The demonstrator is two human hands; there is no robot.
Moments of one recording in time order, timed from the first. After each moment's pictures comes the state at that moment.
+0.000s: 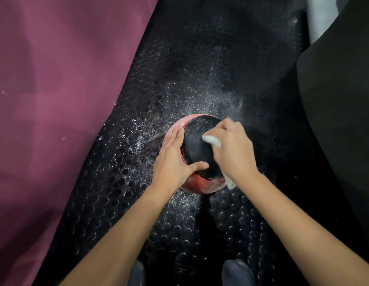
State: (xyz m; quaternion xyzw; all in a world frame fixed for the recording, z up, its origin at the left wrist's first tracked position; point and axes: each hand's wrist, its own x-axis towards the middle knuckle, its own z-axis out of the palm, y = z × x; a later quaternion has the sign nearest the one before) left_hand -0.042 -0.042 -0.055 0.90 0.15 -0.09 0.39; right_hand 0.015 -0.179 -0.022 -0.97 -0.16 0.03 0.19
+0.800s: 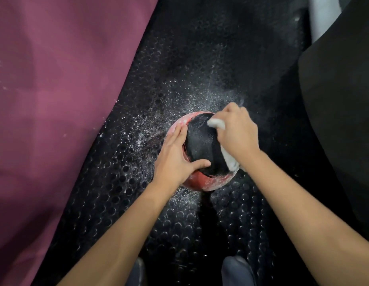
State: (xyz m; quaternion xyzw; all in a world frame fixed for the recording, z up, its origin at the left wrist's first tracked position) left_hand -0.041 -0.043 -0.055 0.91 0.12 -0.08 0.39; right_hand 0.044 -0.174 -0.015 -0.98 -0.13 0.05 0.12
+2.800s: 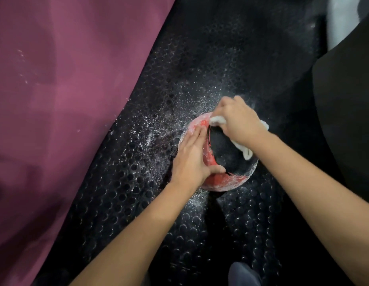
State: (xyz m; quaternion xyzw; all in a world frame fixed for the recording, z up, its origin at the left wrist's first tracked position) left_hand -0.038 -0.056 -0.053 0.92 0.11 -0.10 0.37; right_hand 0.081 -0.155 -0.011 -0.95 -0.29 0.12 0.06
